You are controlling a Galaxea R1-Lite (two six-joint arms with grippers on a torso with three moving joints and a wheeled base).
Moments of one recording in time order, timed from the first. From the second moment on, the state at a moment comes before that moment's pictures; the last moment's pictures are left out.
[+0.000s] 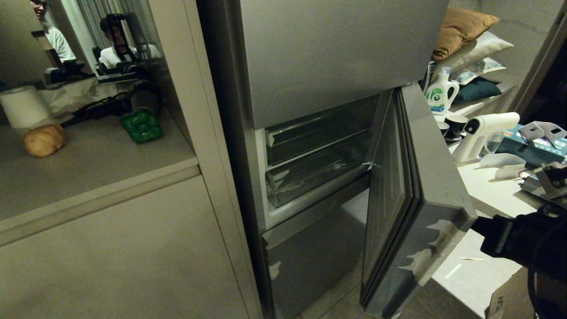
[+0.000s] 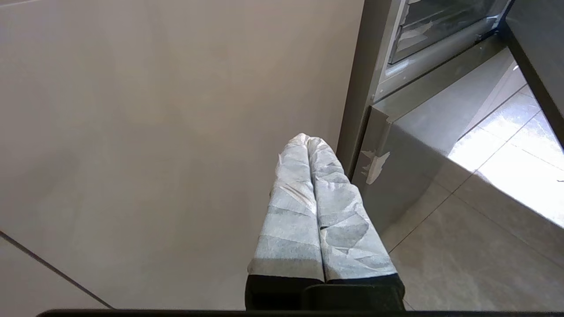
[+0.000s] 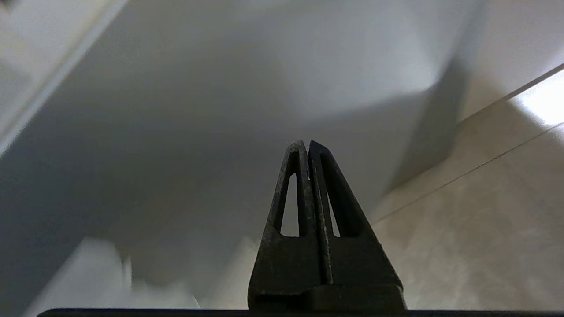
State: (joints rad) left arm 0.00 0.00 0.00 0.00 0.00 0.00; right arm 0.22 1.26 -0.41 -0.61 0.10 0.36
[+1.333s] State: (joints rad) left arm -0.01 0.00 0.00 0.00 0.00 0.00; right arm 0.37 2.18 -1.26 -0.86 0.22 0.33
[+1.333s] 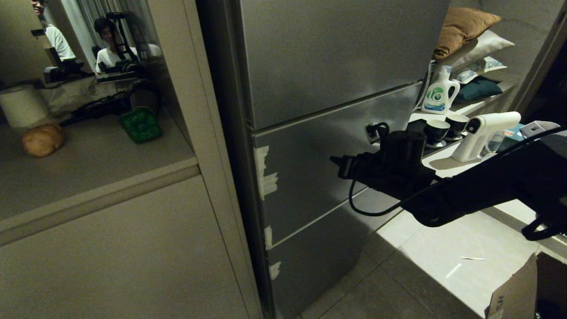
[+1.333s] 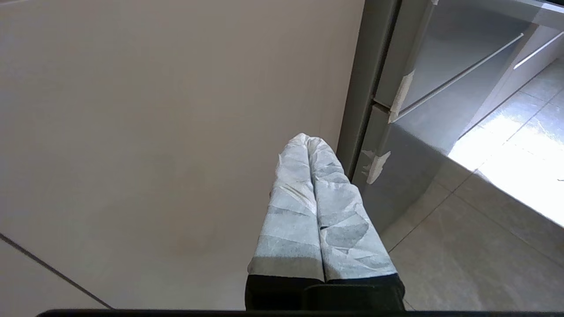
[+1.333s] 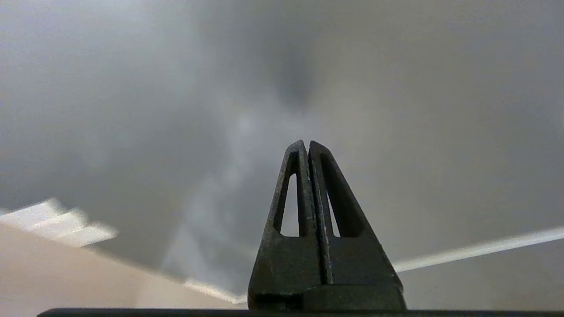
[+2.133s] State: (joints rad) left arm -0.01 0.00 0.00 0.00 0.00 0.00; right arm 0.41 1.57 -0.56 -0.85 0.19 0.31
